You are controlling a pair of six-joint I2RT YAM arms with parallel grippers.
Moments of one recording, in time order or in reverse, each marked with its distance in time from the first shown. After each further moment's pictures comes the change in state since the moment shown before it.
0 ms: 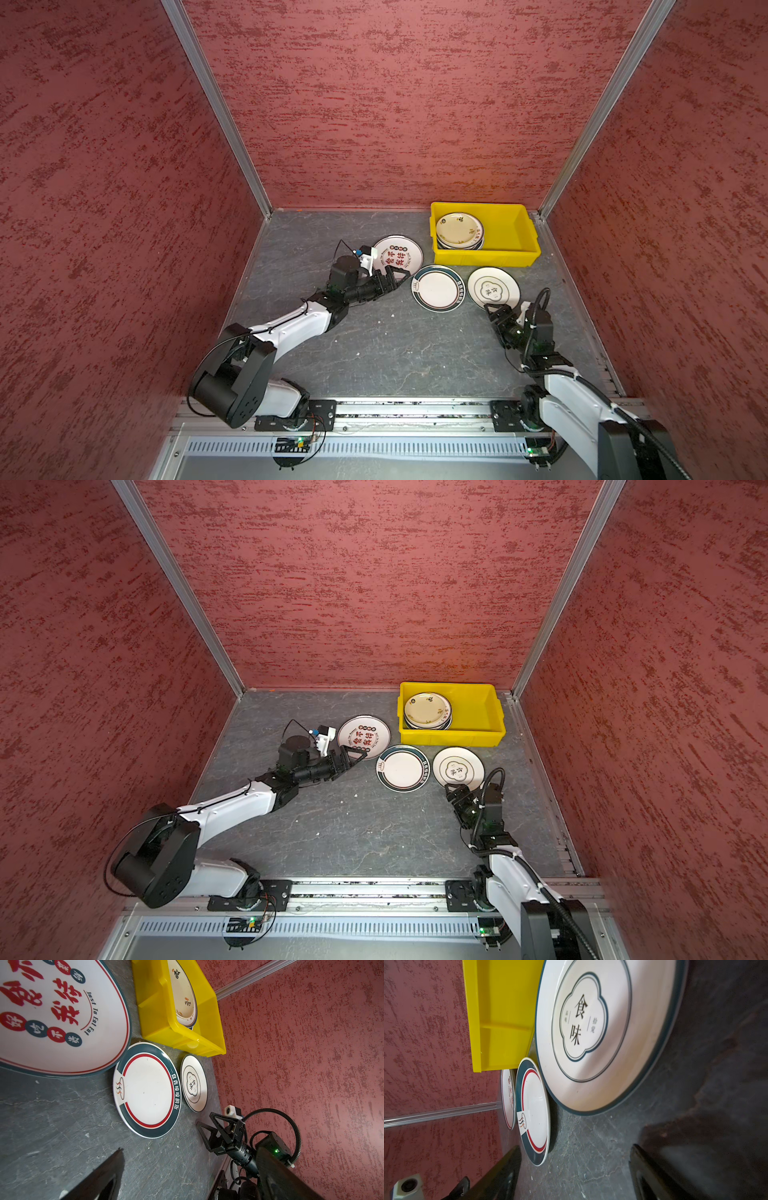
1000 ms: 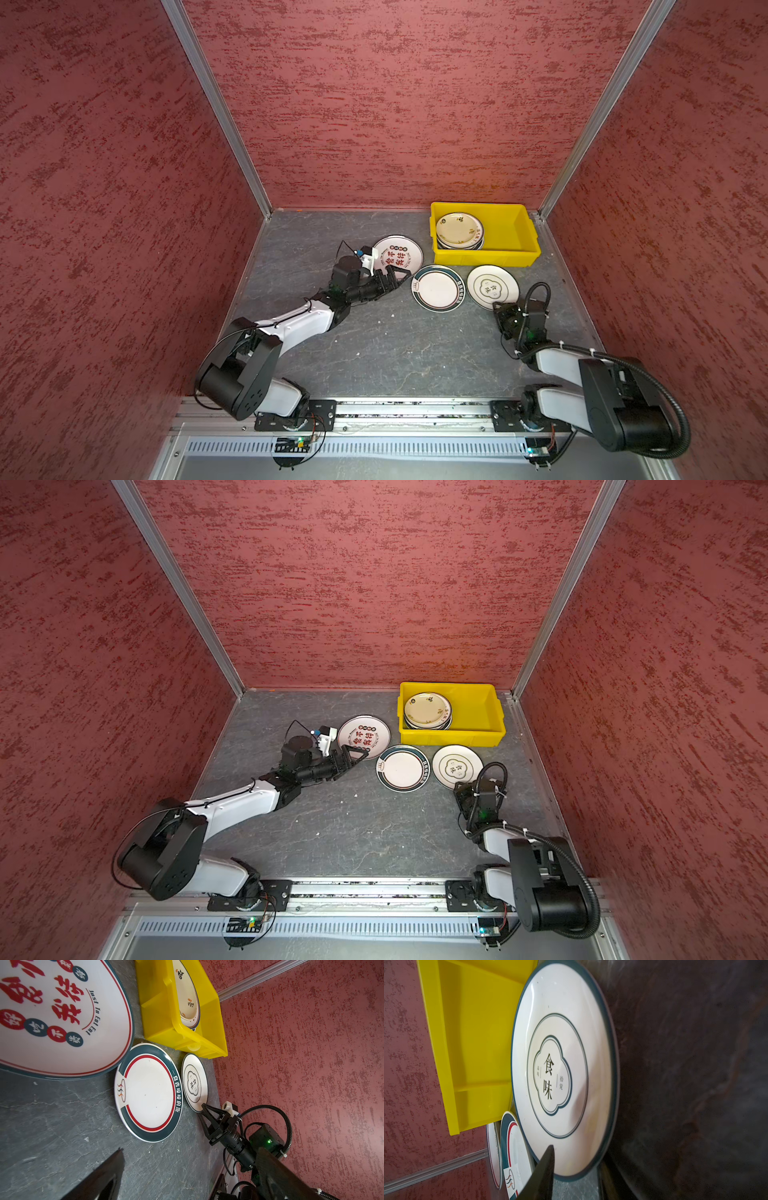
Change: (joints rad) left arm -0.003 0.045 0.000 0.045 -0.005 -0.023; right arm 0.000 0.337 0.072 0.231 0.200 0.093
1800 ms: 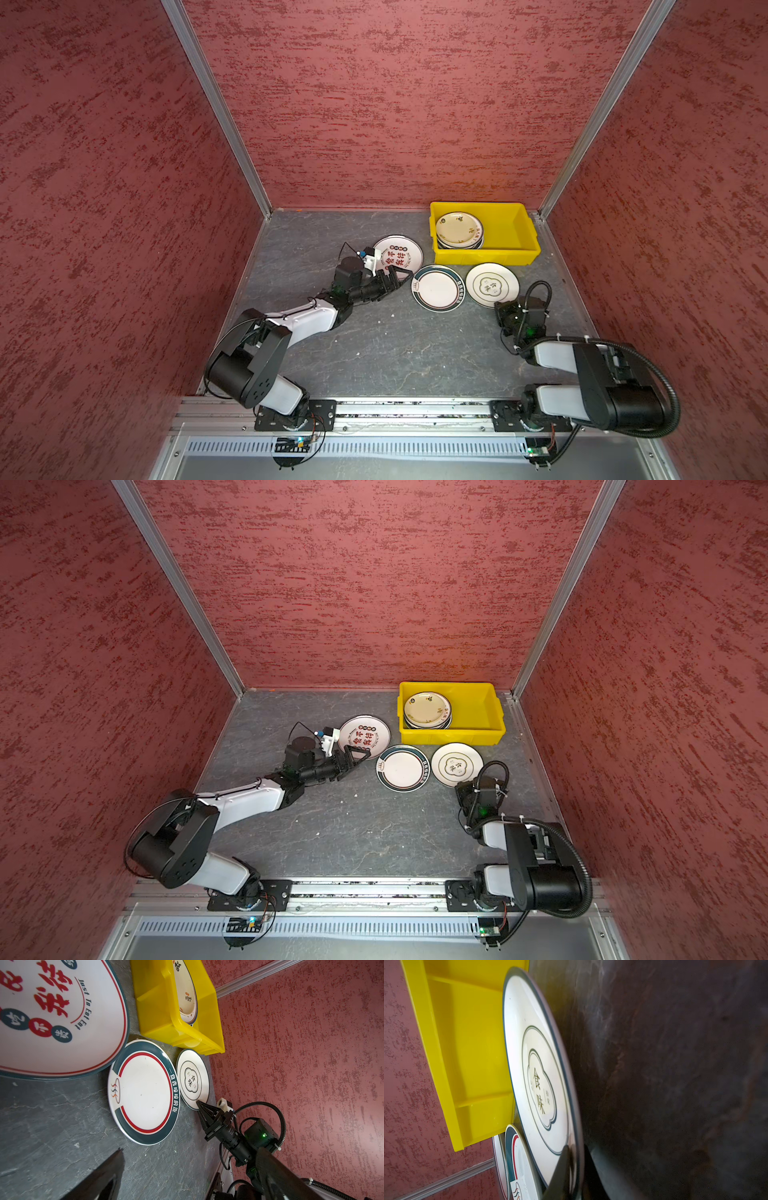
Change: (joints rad) left arm -0.002 0.061 -0.006 0.094 0.035 -0.034; right arm -0.019 0.067 0.021 0.056 -0.008 0.049
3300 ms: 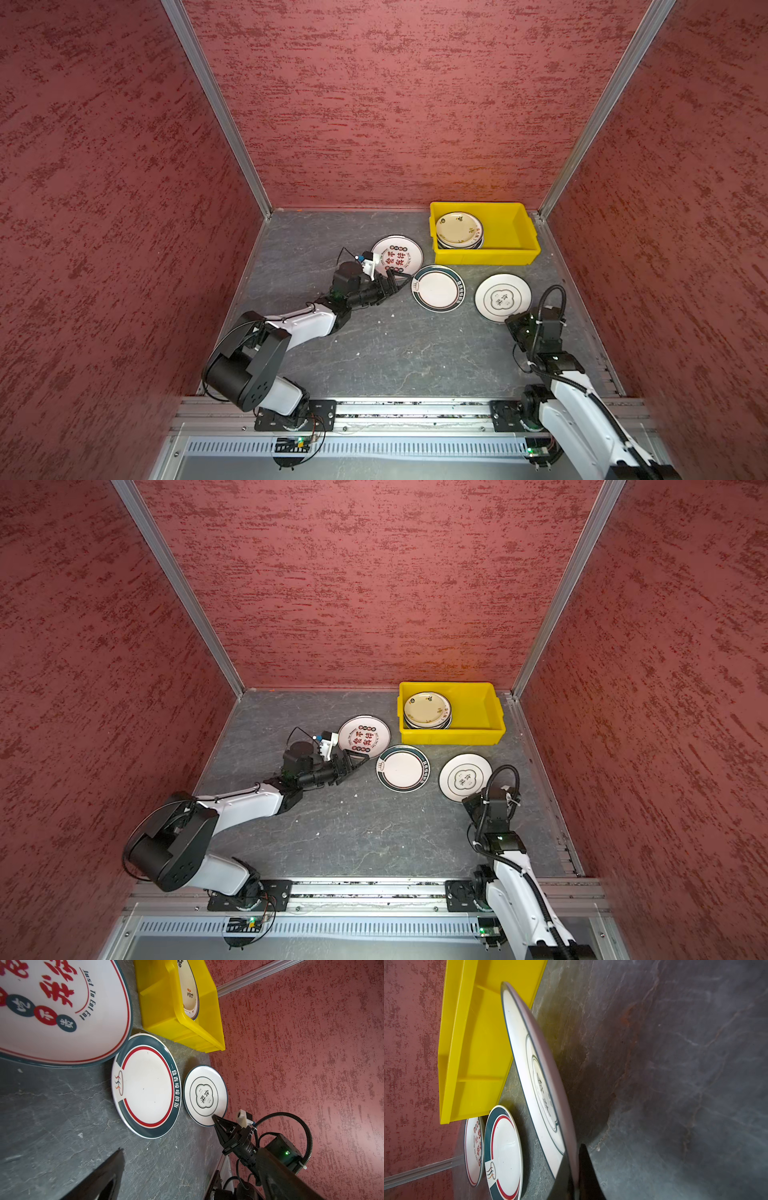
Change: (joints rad) left arm -0.004 -0.018 -0.055 0.044 -0.004 -0.018; right arm 0.000 -0.631 0.028 -0.733 0.114 -0.208
